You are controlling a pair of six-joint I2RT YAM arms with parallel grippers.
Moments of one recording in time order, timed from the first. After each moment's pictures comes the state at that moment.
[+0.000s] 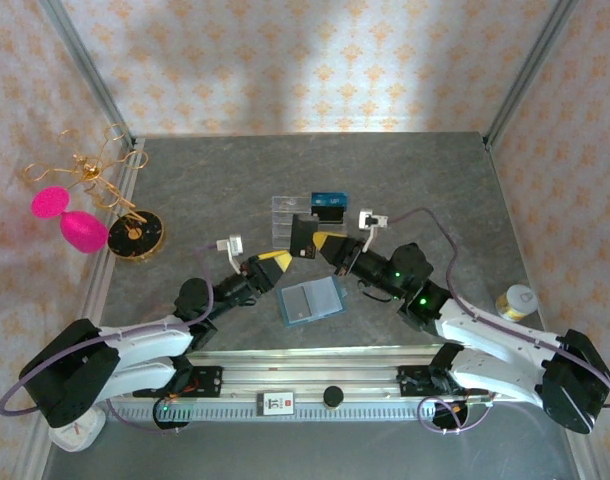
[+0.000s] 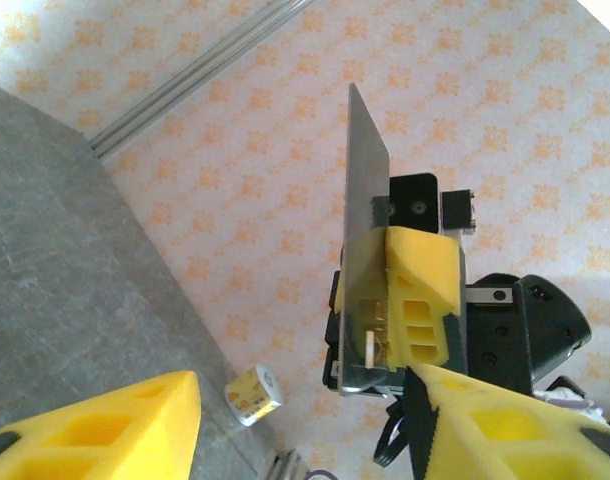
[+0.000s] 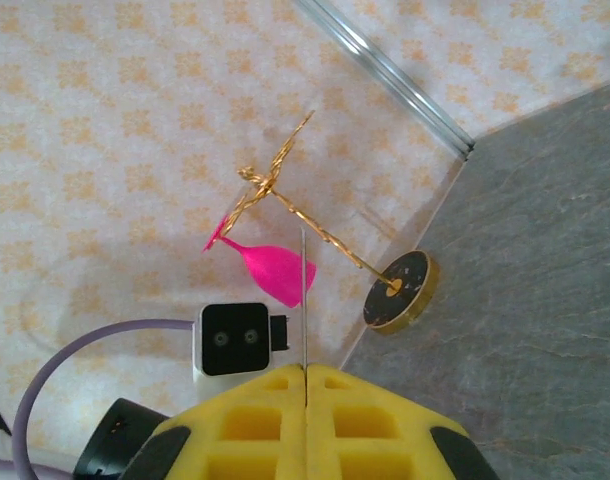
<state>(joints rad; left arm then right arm) -0.68 1.11 0.15 1.22 0.27 -1.05 0.84 0.99 0.50 0.57 -0.18 0.88</state>
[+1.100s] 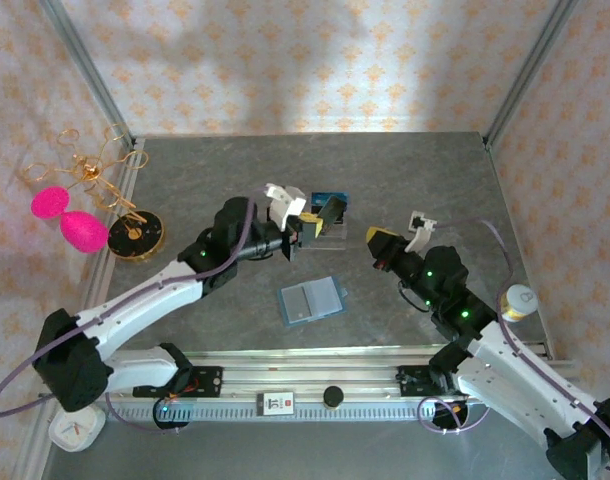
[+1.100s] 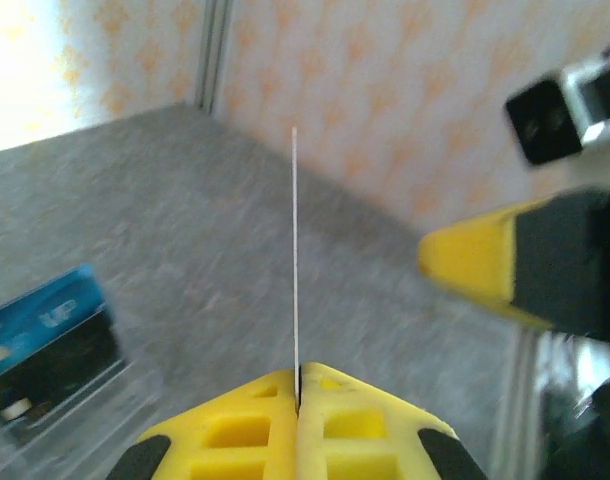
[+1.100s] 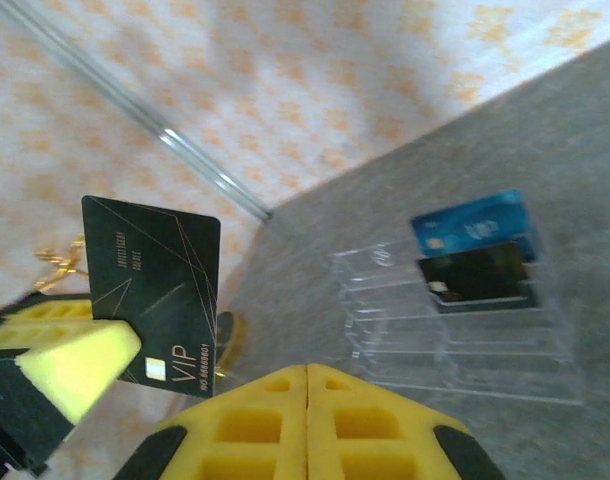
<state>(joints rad) -0.65 1.24 0.94 0.01 0.34 -0.13 0.60 0.65 0.50 0.00 0.00 0.76</state>
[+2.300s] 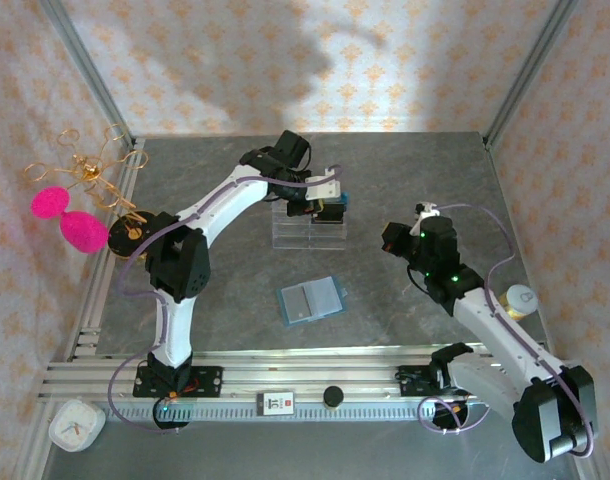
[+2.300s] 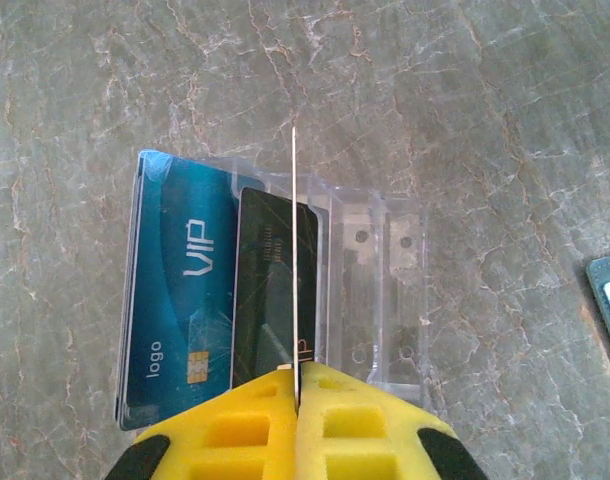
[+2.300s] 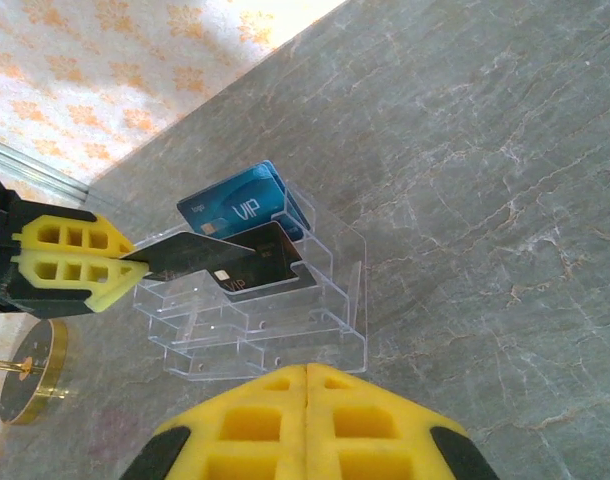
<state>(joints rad) -0.48 2.05 1.86 -0.87 0.41 0.95 0.32 0.94 0.57 -0.10 -0.11 0.69</state>
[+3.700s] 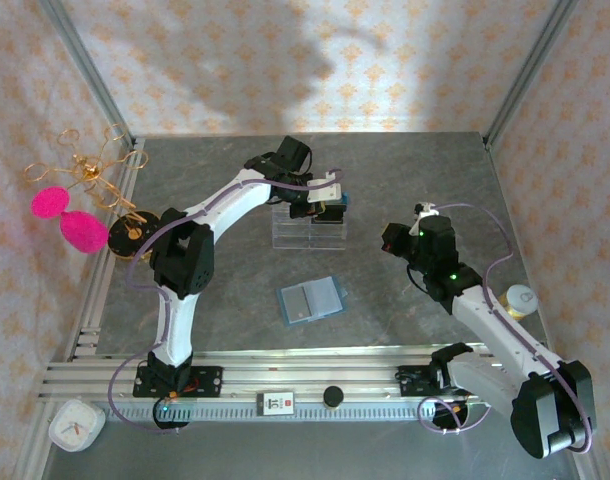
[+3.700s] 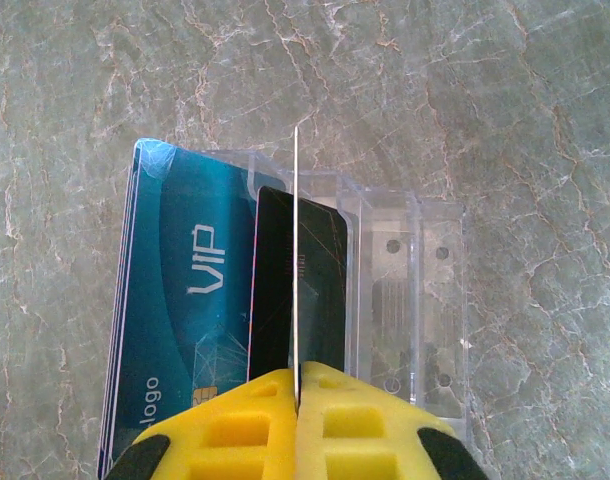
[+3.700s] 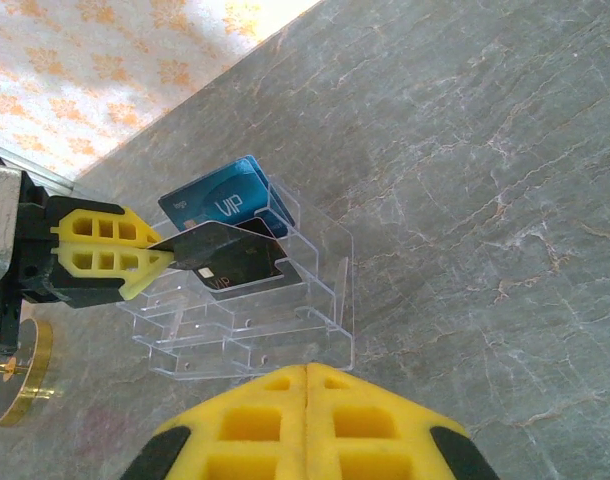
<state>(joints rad) -0.47 2.09 1.81 -0.75 0.42 0.95 0.32 0.96 0.57 -0.10 -0.11 0.68</state>
